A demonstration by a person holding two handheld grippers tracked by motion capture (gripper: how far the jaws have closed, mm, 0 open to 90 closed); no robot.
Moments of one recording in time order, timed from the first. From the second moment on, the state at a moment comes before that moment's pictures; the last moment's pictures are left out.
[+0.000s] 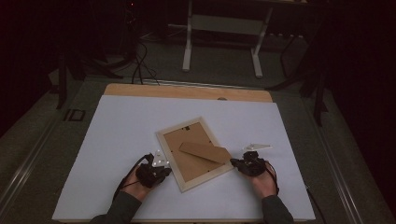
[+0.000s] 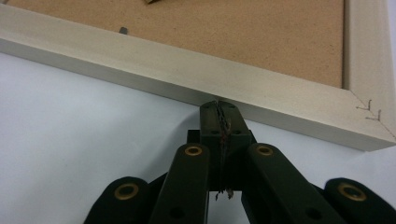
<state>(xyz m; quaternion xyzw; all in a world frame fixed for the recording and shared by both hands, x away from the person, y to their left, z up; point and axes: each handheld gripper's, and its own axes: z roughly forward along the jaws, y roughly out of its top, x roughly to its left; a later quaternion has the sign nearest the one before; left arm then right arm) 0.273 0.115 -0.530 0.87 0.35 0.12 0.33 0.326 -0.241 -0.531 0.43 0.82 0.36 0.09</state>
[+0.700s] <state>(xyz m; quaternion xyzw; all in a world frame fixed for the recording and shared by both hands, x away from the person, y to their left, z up) 0.279 0.117 -0.530 0.86 0.37 0.14 0.32 0.318 -0.238 -0.528 0.41 0.83 0.36 0.08</state>
